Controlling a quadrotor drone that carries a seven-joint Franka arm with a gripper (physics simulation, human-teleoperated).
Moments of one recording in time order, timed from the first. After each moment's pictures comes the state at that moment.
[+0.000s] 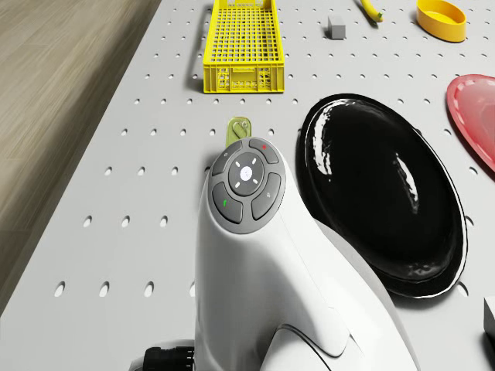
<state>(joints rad) -1.08 -1.19 1.30 -2.89 -1.92 1.27 1.61</state>
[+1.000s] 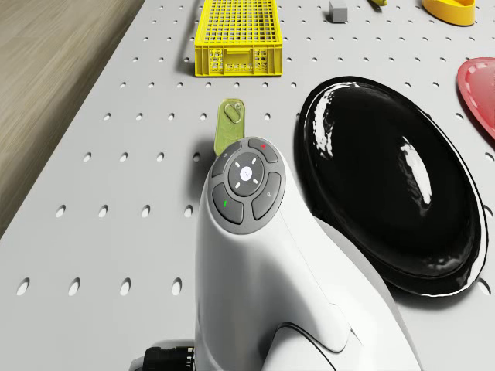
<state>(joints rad) -1.11 -1.28 1.32 -2.88 -1.88 1.35 1.64</state>
